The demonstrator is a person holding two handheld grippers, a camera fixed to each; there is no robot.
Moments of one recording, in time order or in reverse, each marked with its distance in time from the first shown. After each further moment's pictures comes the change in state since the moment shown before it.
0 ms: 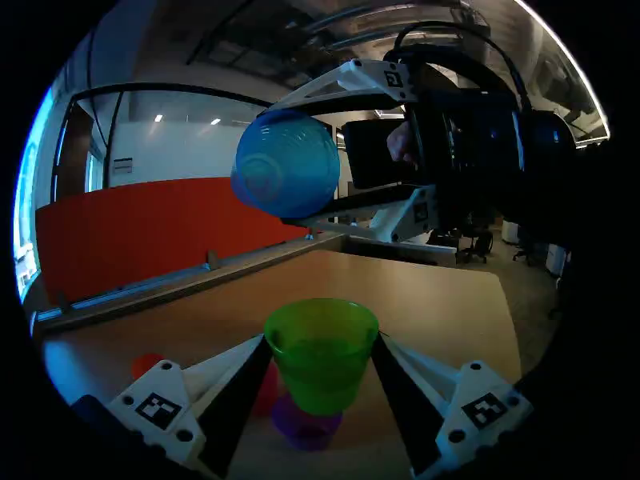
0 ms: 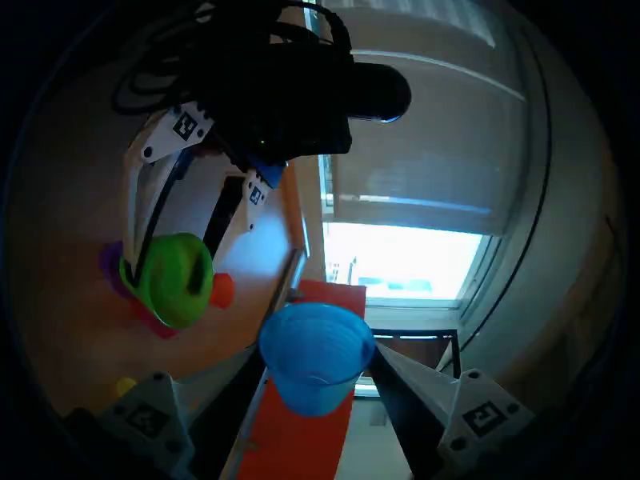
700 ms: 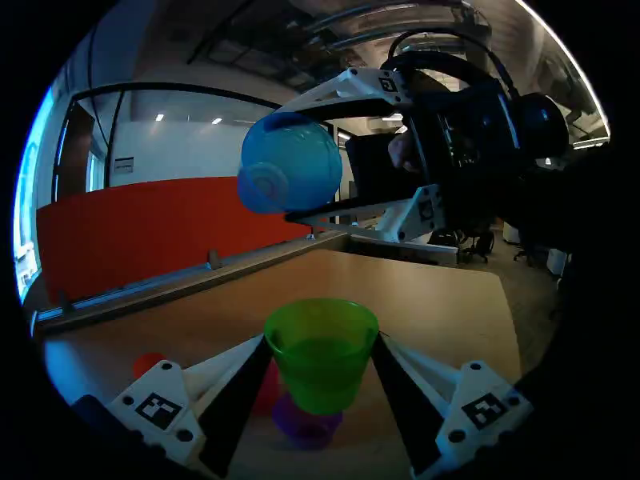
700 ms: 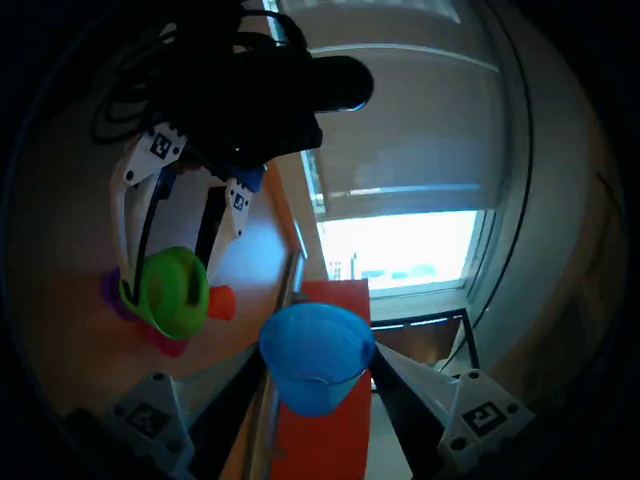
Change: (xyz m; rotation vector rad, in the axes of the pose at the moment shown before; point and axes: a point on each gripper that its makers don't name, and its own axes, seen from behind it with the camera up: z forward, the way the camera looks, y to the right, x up) left arm 0.001 0.000 -0.001 0.005 -0.004 -0.001; right arm -0.013 0.001 0.002 -0.011 0.015 0.182
